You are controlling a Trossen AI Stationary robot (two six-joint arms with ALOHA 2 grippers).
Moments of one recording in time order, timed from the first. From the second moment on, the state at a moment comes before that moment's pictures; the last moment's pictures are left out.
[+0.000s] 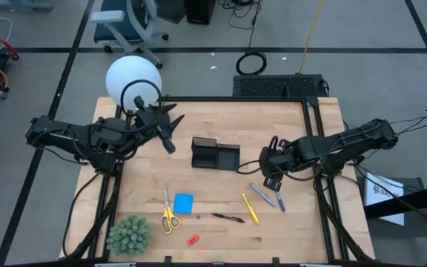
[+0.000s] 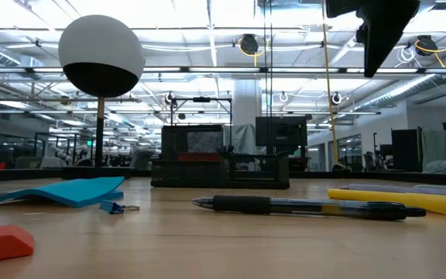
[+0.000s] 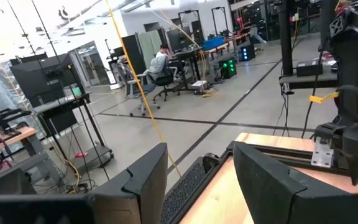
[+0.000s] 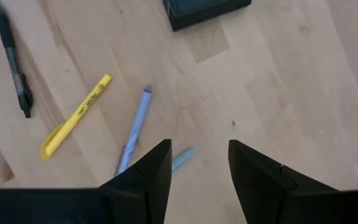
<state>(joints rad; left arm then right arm) -0.22 1.08 1.15 -0.06 -0.85 0.23 0.25 1.37 1.22 -1.23 0.18 0.67</state>
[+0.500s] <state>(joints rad) -0.22 1.08 1.15 -0.06 -0.85 0.23 0.31 1.38 1.08 -1.10 0.10 0.79</state>
